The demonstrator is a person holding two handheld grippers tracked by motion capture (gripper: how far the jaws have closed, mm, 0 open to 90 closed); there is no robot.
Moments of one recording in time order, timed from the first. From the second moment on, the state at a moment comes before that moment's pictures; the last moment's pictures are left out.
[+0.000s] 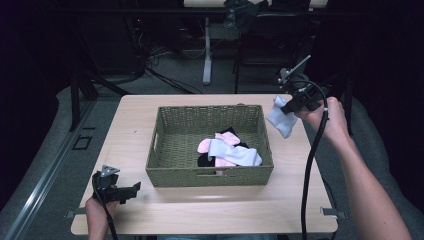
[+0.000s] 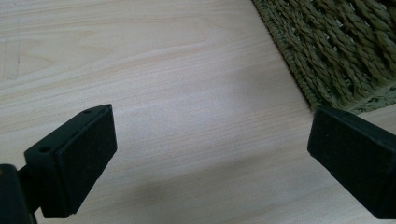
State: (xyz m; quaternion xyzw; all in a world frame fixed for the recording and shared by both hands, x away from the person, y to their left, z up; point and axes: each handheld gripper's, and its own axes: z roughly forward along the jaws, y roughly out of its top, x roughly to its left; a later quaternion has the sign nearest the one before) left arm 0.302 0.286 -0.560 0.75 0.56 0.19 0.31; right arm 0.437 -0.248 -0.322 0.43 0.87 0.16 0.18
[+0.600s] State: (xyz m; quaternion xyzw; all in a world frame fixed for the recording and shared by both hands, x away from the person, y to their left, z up) left arm 0.302 0.286 -0.560 0.75 0.56 0.19 0.31; right arm 0.444 -0.283 -0.362 0.48 0.85 0.13 0.16
